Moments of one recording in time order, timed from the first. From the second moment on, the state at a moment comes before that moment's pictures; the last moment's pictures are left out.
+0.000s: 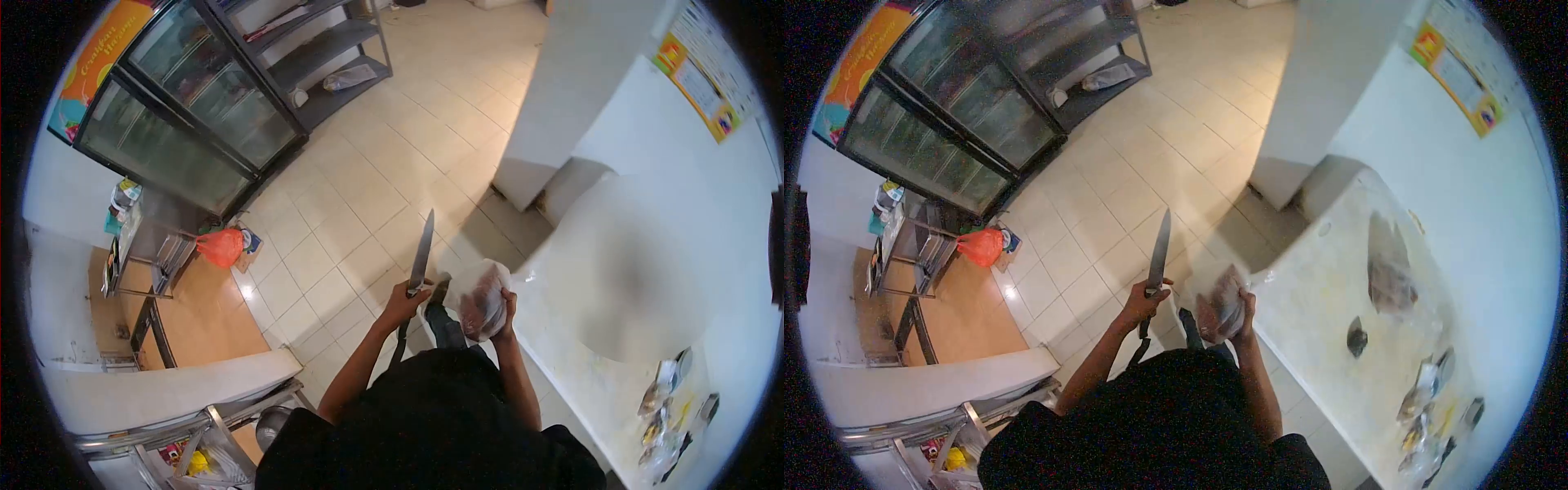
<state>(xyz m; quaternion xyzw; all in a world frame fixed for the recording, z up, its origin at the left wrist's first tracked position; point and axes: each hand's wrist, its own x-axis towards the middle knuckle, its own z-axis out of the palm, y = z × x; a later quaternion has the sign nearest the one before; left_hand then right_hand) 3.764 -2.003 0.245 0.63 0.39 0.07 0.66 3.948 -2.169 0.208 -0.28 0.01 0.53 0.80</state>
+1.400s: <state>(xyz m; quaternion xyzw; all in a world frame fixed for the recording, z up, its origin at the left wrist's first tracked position) 3.905 -2.468 0.240 0.66 0.34 -0.15 0.65 4.226 -2.709 0.200 -0.64 0.19 0.00 0.74</state>
